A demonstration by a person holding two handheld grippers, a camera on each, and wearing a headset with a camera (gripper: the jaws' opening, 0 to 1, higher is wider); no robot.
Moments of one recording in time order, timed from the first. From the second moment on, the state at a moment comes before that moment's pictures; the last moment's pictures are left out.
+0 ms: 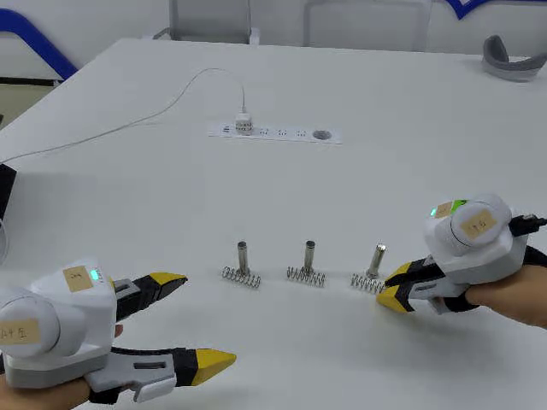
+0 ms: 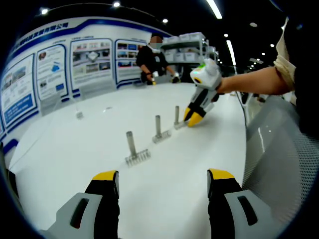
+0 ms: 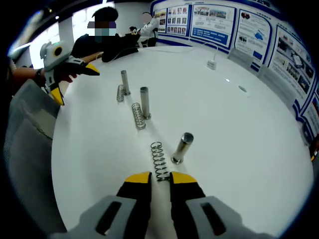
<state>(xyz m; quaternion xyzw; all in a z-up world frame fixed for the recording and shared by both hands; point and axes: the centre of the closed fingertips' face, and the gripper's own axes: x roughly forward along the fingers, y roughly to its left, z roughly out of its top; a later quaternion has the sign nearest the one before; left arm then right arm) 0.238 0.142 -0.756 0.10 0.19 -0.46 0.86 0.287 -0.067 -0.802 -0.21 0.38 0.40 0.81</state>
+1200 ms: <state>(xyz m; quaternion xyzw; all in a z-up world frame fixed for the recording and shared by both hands) 0.238 0.142 -0.756 0.10 0.19 -0.46 0.86 0.288 -0.063 -0.793 -0.24 0.36 0.40 0.81</state>
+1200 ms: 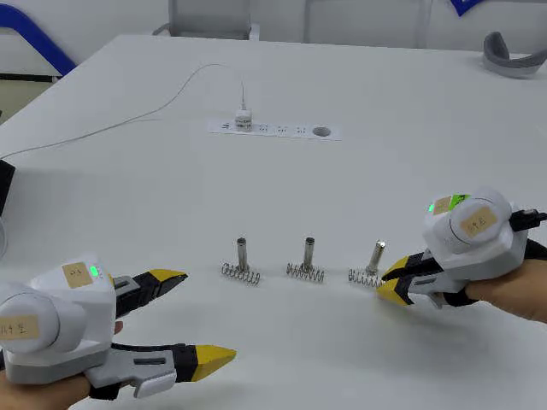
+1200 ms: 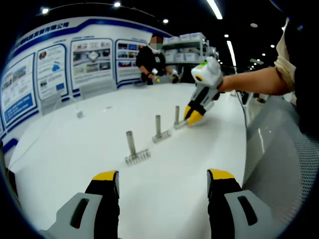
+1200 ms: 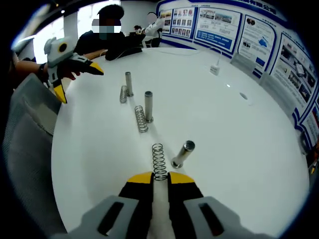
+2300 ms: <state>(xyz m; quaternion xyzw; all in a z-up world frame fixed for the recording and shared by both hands) 0.237 0.141 -0.756 0.10 0.19 -0.47 0.86 0.290 -0.053 -0.775 -0.25 0.35 0.41 0.81</state>
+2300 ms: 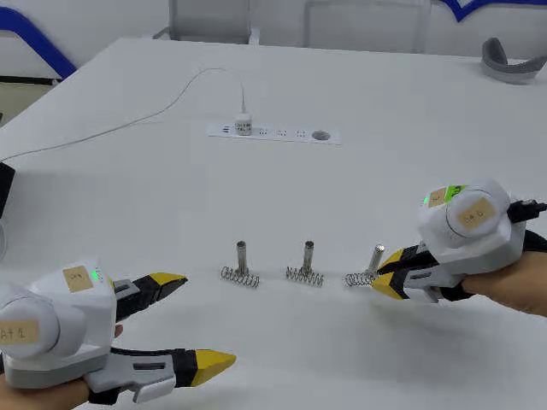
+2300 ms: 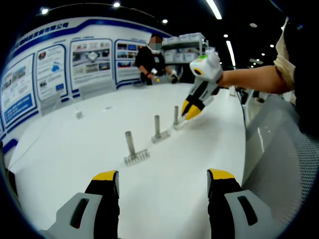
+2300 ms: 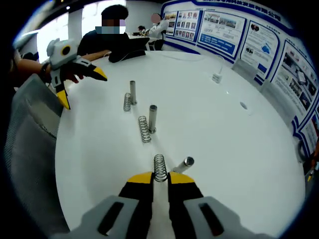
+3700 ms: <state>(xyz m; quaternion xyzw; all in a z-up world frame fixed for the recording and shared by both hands) 0.236 0.142 -0.757 0.10 0.19 -0.47 0.86 0.288 -0.048 -0.763 -0.26 0.35 0.41 0.80</state>
